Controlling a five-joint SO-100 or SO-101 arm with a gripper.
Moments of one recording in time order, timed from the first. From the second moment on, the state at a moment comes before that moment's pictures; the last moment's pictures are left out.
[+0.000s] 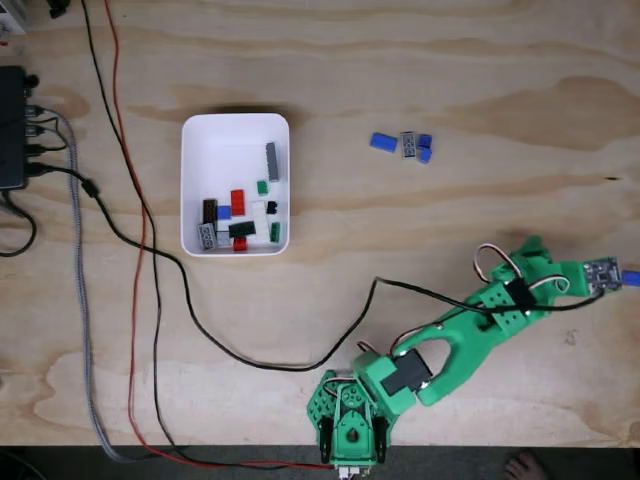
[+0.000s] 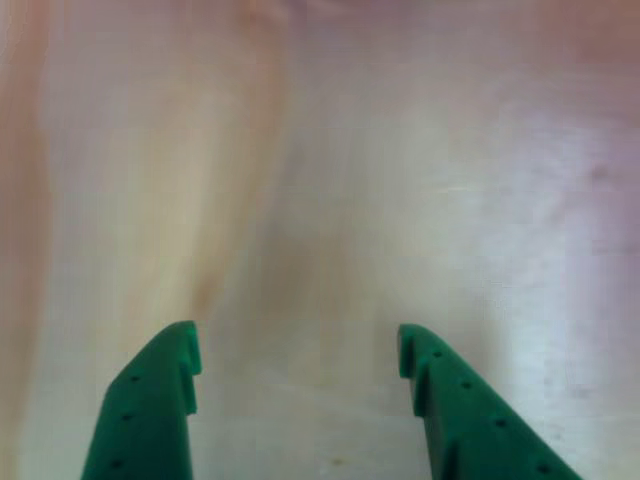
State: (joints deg) arm 58.4 87.0 111.1 34.4 -63.5
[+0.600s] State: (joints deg) arm 66.8 60.1 86.1 24.3 -66.8
